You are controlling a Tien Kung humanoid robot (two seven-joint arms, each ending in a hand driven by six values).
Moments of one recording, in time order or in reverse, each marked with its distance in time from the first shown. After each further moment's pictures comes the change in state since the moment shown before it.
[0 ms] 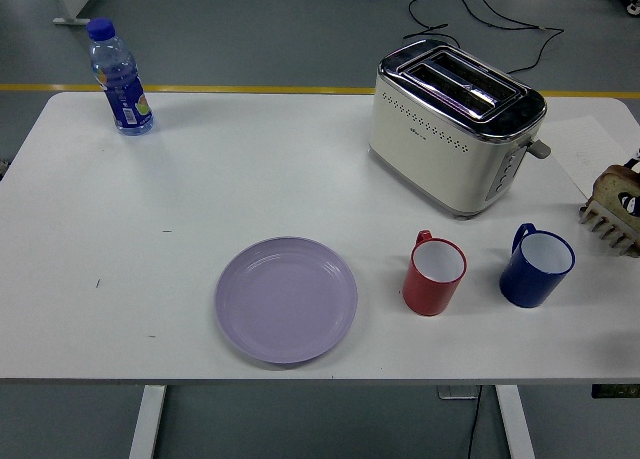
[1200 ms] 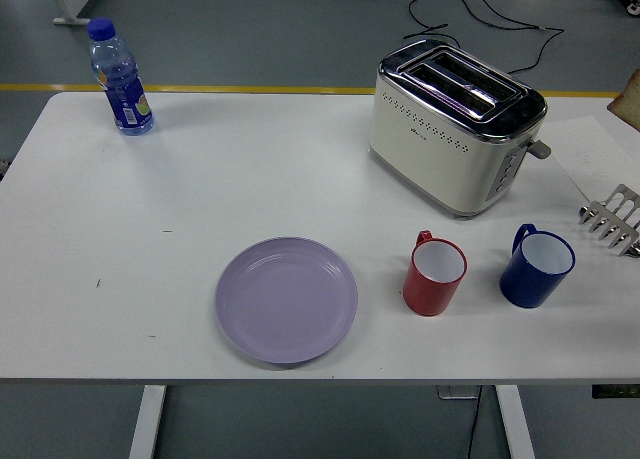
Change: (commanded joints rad) left arm 0.010 0.004 -0.044 0.000 0.056 0.009 0.013; right arm 0.220 -0.191 -0.136 0.085 0.259 -0.046 -0.040
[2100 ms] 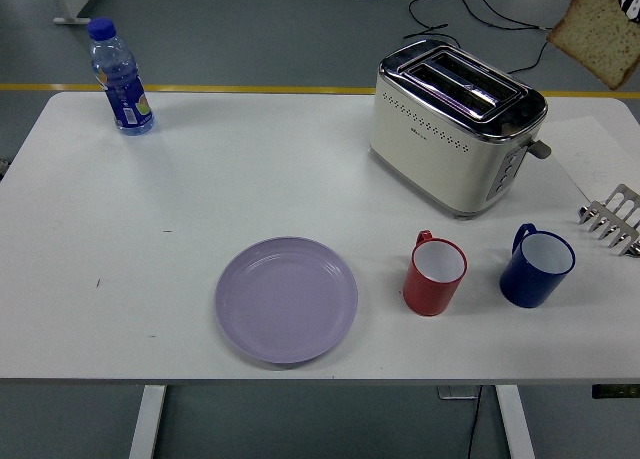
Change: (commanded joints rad) left arm -0.006 0.008 0.016 0.000 -0.008 0.010 0.001; right arm 0.292 0.035 -0.169 0.059 0.172 0.114 -0.150
